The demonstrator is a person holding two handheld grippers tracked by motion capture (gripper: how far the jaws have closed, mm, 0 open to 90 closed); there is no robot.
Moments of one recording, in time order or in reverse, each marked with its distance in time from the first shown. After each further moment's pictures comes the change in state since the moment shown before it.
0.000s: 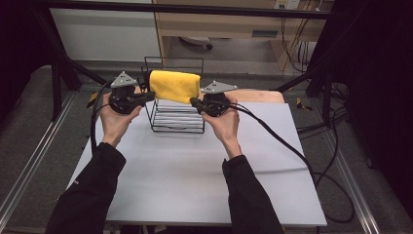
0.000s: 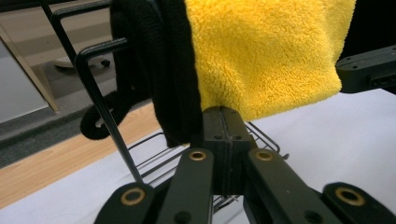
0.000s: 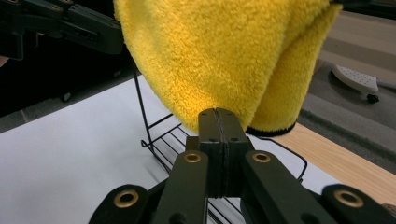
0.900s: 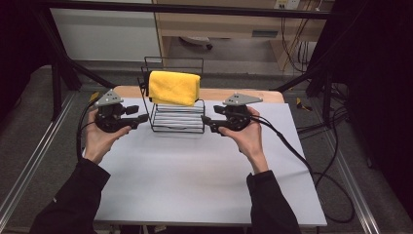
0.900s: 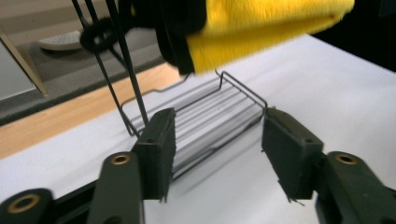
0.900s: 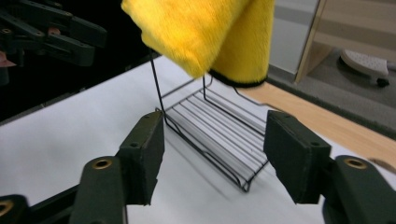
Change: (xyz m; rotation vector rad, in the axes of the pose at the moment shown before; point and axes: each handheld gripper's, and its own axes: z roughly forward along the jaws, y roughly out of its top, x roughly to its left) left arm 0.000 -0.049 -0.037 0.061 -0.036 0.002; right arm -0.007 -0.026 -0.064 0.028 0.035 0.044
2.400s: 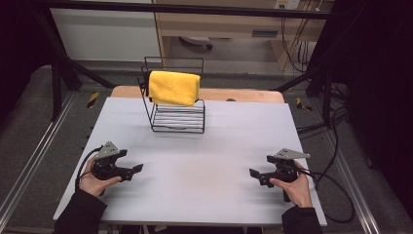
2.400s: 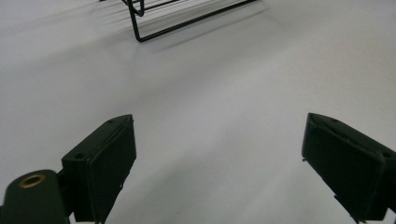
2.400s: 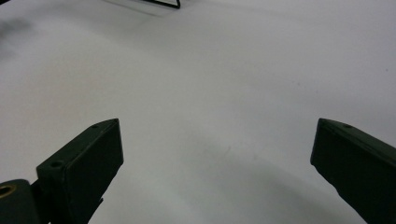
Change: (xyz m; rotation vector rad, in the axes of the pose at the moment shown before) left arm -0.013 -0.144 0.002 0.101 -0.026 -0.024; right arm -0.064 -0.193 -0.084 0.157 -0.057 0.184
